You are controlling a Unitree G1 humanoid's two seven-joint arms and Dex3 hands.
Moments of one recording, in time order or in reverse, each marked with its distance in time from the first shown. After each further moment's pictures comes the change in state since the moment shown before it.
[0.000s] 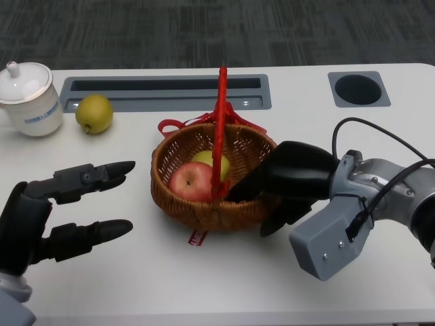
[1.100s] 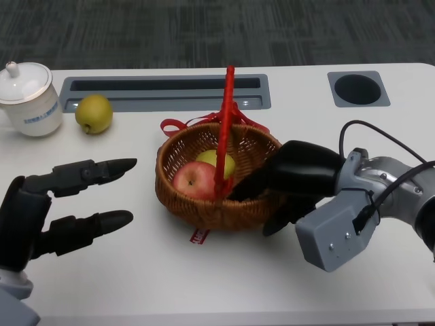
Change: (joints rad) left arm 0.011 -0.008 0.011 -0.071 0.035 0.020 0.041; right arm -0.001 -0.001 -0.052 0.034 0.070 -0.031 0.101
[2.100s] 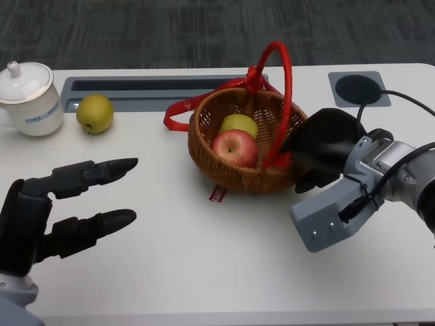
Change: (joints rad) left arm 0.037 -0.036 0.011 -0.065 0.013 0.016 0.035; right arm -0.089 -0.007 0.150 0.084 -0.235 0.391 -0.318
